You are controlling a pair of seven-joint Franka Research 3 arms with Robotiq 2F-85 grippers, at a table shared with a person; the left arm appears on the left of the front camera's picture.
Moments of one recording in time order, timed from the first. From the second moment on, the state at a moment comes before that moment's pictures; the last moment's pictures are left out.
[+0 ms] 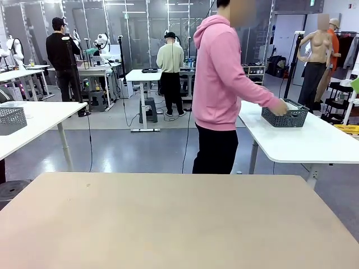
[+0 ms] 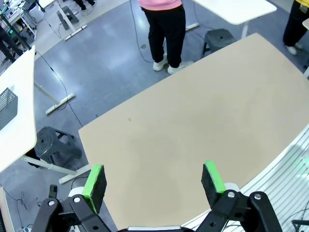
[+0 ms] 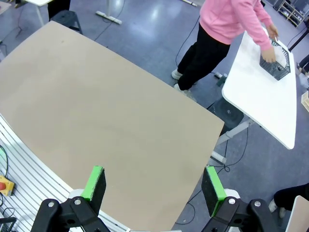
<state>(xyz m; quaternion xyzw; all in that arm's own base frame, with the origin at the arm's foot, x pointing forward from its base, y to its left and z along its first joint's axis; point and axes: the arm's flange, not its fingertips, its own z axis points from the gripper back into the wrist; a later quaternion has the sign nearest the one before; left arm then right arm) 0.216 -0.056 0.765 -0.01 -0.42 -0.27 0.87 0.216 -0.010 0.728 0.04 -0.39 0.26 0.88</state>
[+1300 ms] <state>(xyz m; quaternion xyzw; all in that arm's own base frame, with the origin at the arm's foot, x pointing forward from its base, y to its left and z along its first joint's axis) 0.216 -0.056 0.765 -0.01 -0.42 -0.27 0.87 0.216 -0.010 0.728 0.04 -0.39 0.26 0.88</state>
